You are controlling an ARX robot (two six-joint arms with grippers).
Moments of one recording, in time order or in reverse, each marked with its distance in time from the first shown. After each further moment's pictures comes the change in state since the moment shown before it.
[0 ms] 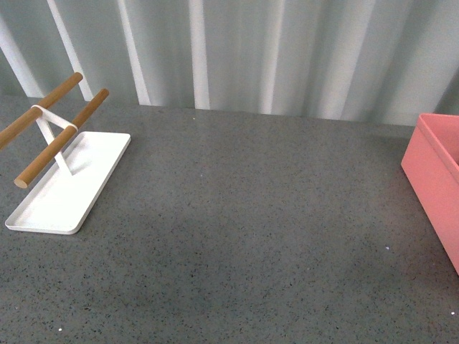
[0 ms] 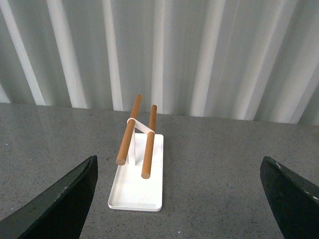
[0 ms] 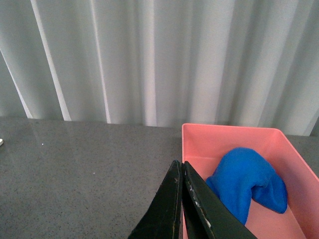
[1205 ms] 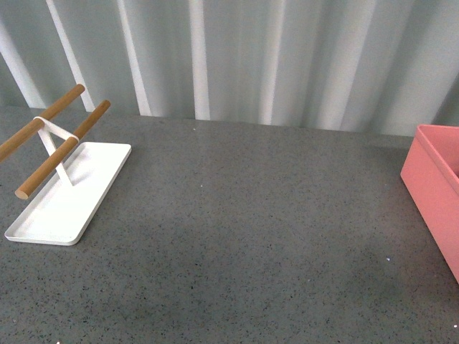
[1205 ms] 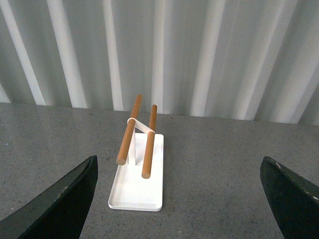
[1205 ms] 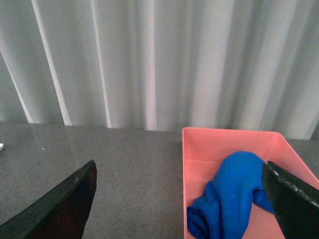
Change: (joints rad) left arm 0.000 0.000 0.000 0.000 0.000 0.000; right arm 0.000 -0.029 -0.016 0.005 0.000 0.002
